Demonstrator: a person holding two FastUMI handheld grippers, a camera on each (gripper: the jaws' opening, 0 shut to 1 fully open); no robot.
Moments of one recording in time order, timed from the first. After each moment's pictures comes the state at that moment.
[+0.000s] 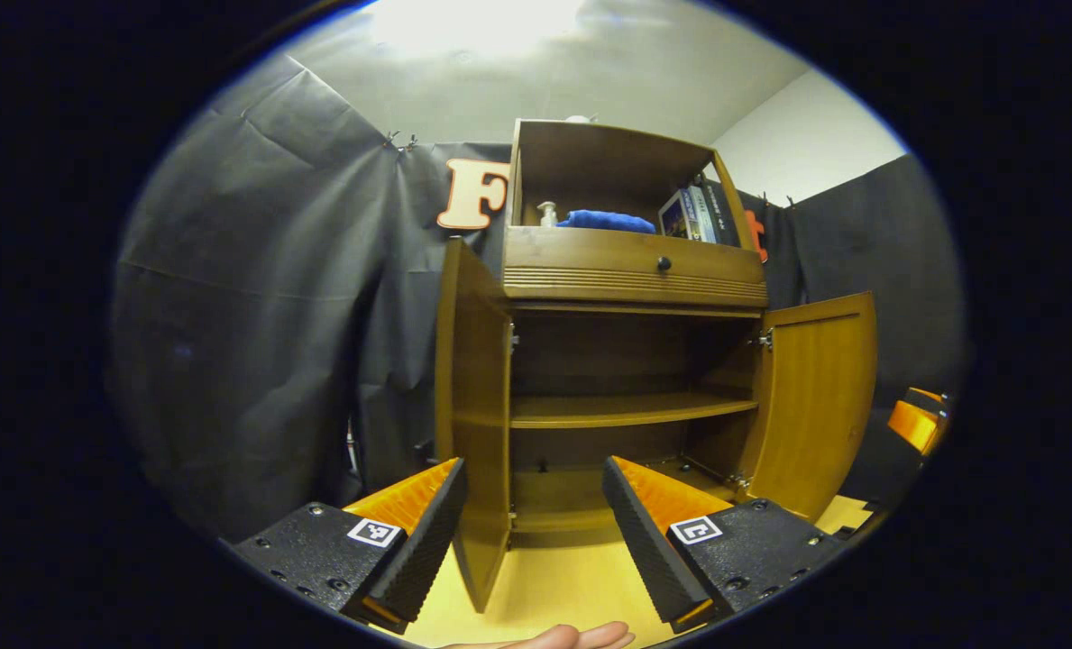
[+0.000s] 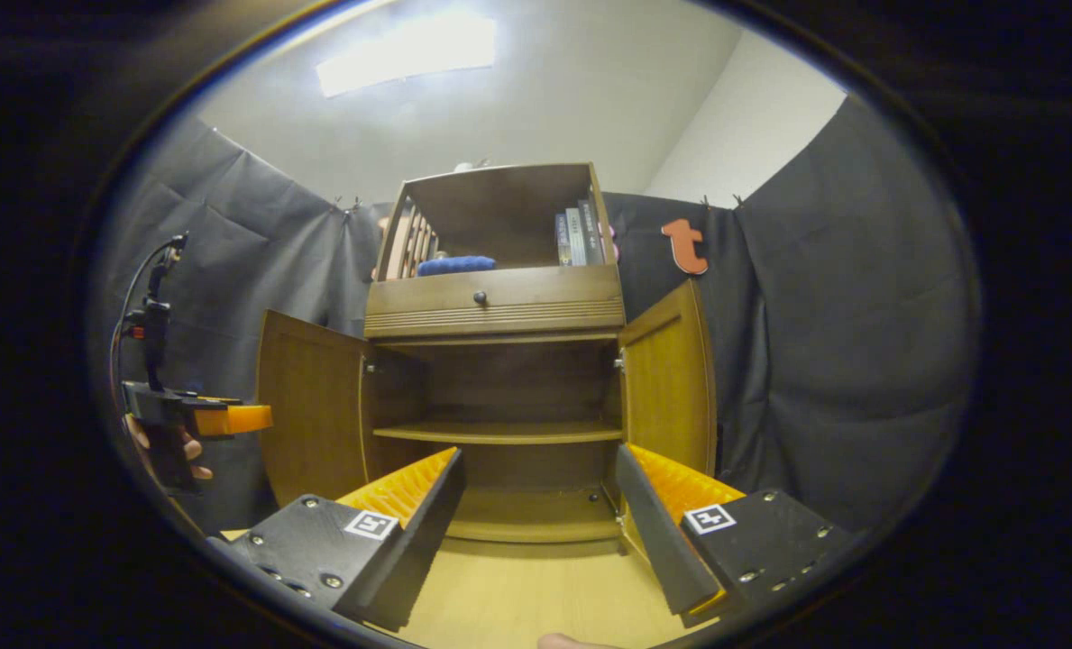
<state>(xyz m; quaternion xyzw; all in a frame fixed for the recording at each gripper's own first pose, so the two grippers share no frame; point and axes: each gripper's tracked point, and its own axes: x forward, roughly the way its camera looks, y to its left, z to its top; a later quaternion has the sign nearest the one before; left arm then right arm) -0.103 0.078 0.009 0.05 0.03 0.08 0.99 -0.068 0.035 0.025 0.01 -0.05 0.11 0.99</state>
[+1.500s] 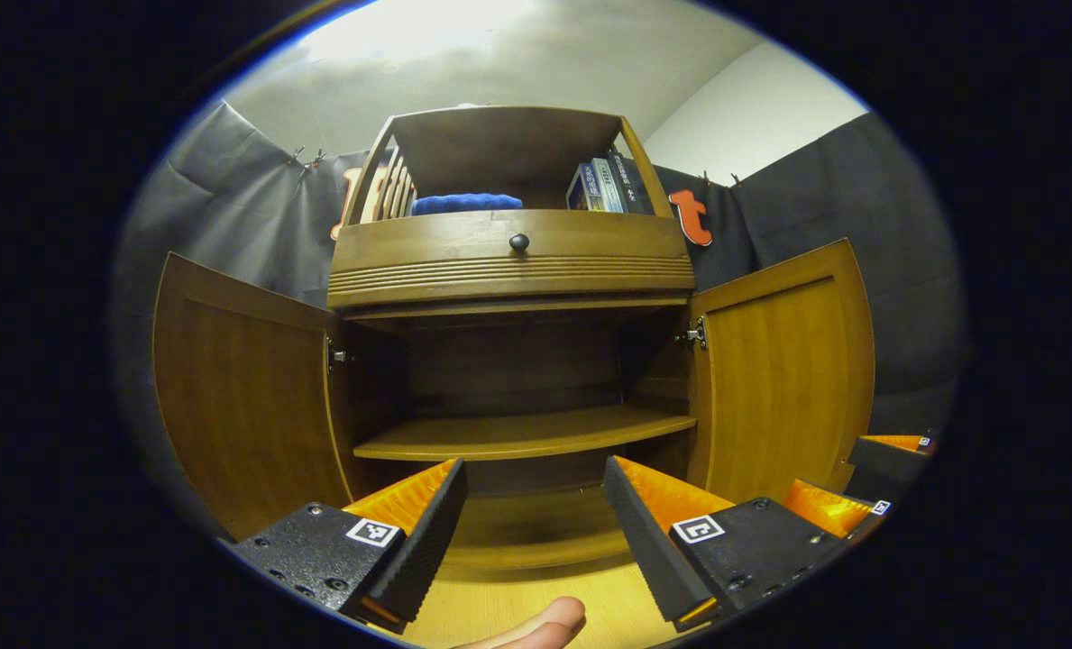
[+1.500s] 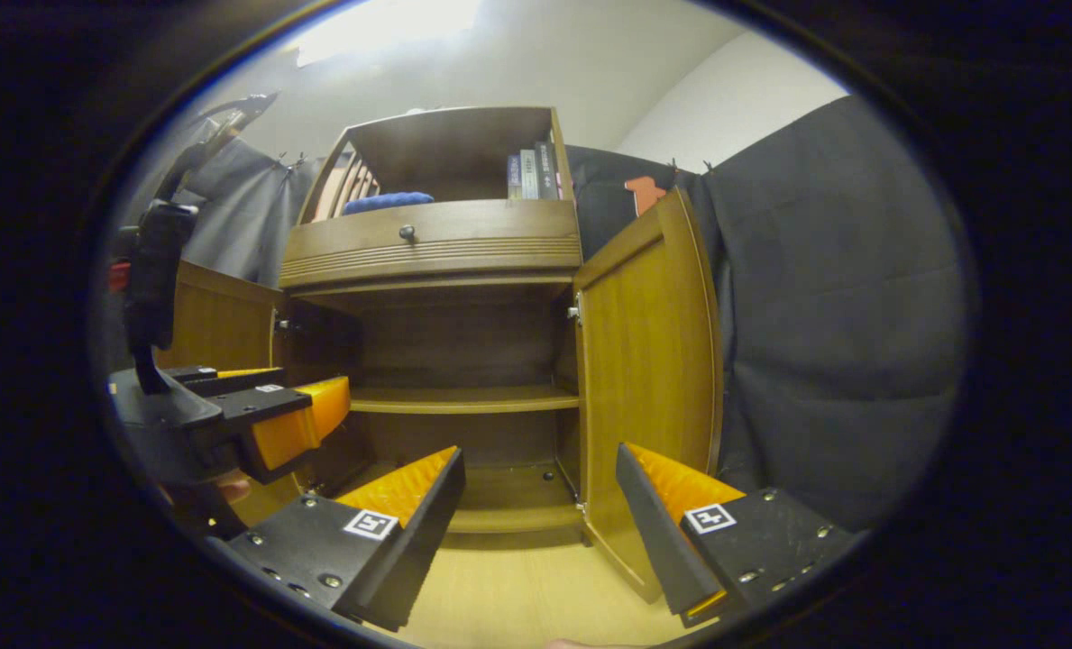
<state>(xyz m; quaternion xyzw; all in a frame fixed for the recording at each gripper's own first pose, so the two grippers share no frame) 0.038 -0.078 -0.036 0.09 0.02 0.03 1.00 0.031 0.008 -0.045 0.00 0.02 0.03 1.00</state>
